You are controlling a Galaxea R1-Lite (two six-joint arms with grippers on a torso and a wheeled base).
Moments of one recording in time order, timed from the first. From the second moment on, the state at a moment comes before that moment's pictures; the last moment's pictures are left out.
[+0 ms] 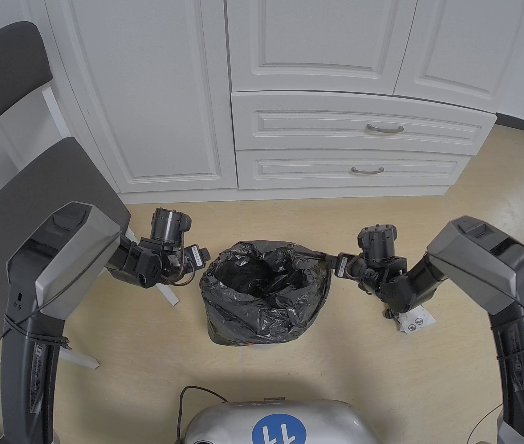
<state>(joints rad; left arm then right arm) -0.29 2.51 -1.53 -0.30 0.15 -0.53 0.35 2.52 -1.34 -0.74 -0.23 0.38</state>
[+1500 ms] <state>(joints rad) -0.37 2.10 -0.99 -0.62 0.07 -0.16 0.69 2.38 -1.34 -0.53 -0.33 0.17</state>
